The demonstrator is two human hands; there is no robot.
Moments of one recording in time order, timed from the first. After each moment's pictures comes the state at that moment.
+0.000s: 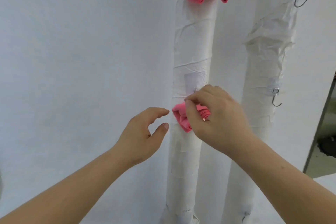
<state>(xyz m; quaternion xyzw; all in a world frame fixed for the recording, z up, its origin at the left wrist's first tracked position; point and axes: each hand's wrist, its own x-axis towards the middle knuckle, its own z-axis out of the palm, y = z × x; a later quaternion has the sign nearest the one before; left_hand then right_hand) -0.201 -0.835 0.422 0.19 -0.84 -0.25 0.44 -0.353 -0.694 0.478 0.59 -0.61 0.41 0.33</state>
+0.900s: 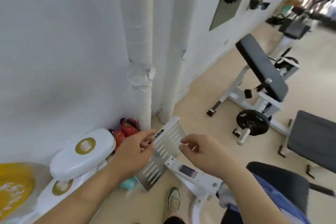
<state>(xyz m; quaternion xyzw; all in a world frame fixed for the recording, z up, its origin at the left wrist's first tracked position) 0.025 -0.719 0.121 0.18 -0.85 -0.50 -0.02 -0.071 -0.506 0.171 0.23 -0.91 0.22 -0.26</state>
